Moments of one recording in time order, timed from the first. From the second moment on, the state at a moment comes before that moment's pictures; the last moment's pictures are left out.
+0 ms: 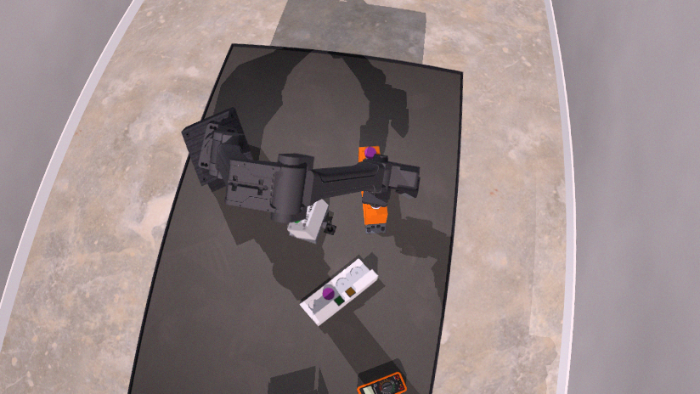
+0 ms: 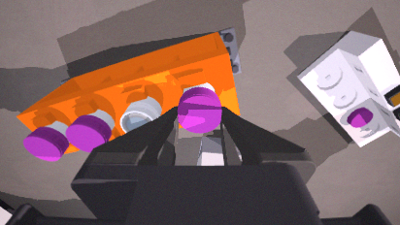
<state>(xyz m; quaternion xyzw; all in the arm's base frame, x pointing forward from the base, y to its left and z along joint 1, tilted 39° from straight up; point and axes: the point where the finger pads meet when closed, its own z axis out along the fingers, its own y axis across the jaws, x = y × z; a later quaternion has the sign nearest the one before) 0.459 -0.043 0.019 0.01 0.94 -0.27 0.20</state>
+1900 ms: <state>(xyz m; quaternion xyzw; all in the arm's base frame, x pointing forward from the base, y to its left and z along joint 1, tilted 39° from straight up) 0.335 -0.228 0.132 0.34 0.88 -0.18 0.28</state>
